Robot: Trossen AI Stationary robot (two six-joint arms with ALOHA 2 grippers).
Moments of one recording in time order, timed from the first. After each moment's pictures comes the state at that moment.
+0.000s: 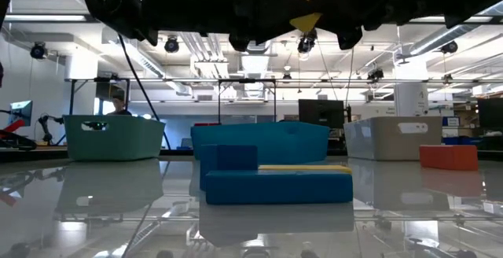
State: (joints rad) left arm -0.13 1.77 0.86 0.95 -0.17 0.11; right arm 0.13 1.22 0.50 0.61 0.07 0.02
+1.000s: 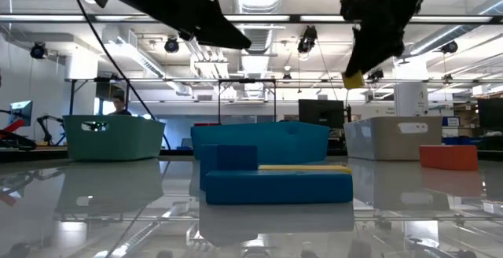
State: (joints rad) left arm -0.12 1.40 0.79 0.26 -0.44 0.16; right arm -0.05 1.21 0.92 -0.70 0.34 0.44
